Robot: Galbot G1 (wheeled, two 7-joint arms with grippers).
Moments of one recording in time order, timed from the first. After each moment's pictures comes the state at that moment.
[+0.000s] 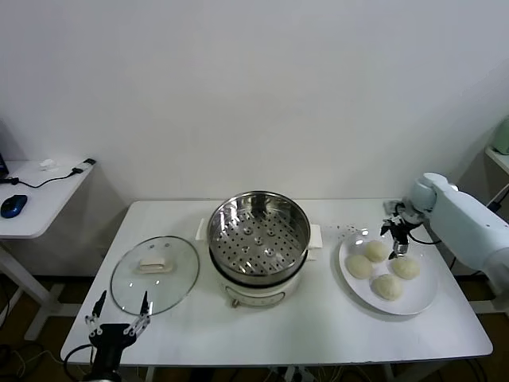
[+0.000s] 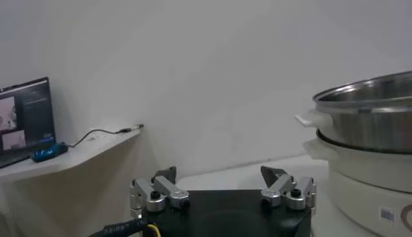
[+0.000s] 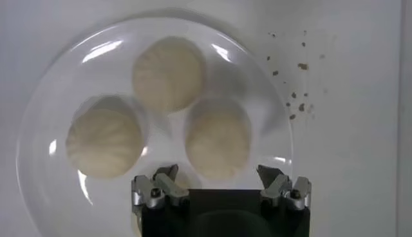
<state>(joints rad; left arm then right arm) 1.76 -1.58 -0.77 -2.03 0.08 -0.15 0.06 0.05 0.96 -0.70 0.59 -0.27 0.05 -1.19</state>
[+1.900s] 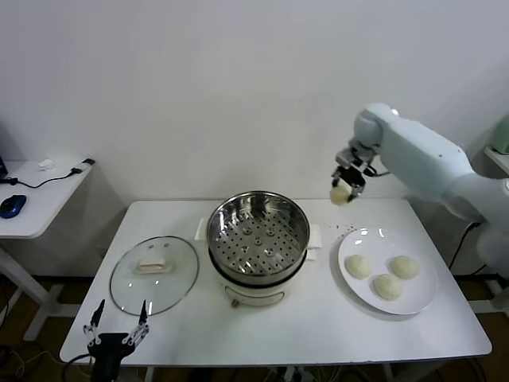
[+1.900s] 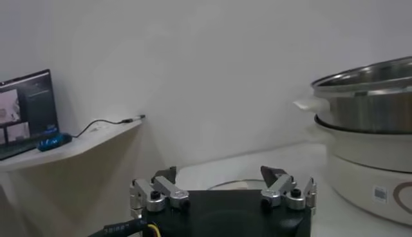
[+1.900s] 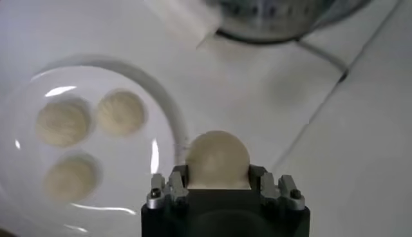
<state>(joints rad) 1.80 -1.58 -0.77 -2.03 0.08 -0.17 0.05 0.52 1.20 -1.05 0.82 -0.19 0.49 -1.31</state>
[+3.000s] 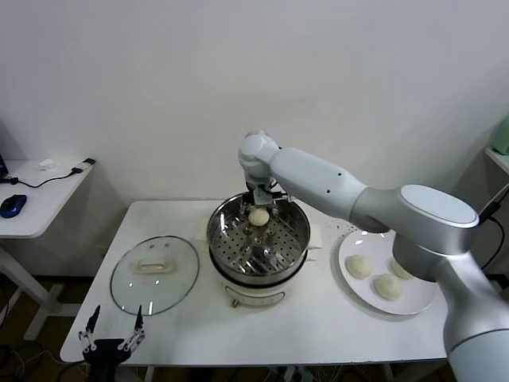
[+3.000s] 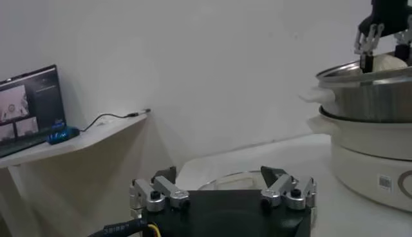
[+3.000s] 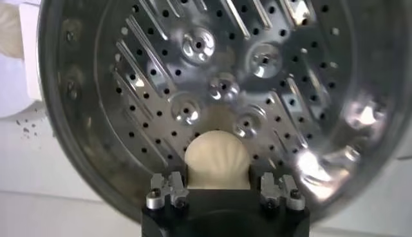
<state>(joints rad) 1.83 -1.57 -0.78 -2.03 0.08 -0.18 0.03 0.31 1.45 -1.00 0.89 -0.70 0.82 -1.13</state>
